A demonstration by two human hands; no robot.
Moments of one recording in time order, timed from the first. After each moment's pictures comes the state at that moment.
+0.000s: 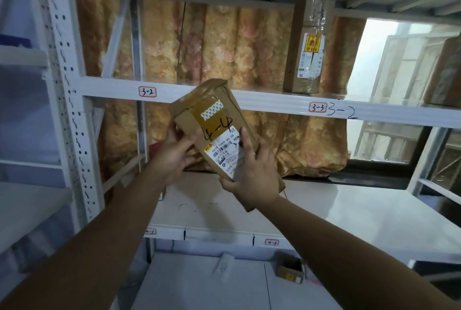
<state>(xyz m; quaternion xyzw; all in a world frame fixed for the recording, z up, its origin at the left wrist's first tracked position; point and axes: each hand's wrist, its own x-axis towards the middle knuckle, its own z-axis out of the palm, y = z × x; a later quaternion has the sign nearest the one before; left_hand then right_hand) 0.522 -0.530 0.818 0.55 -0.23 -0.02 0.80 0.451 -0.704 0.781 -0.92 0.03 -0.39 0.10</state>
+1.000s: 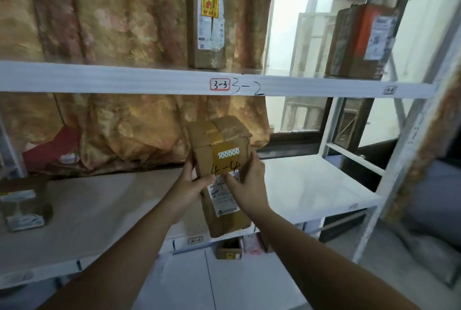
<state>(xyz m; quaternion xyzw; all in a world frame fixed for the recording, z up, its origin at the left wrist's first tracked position) 0.500 -0.768 0.728 0.63 -0.30 -0.19 0.69 0.410 -0.893 0.722 -0.80 0.18 -0.39 0.42</state>
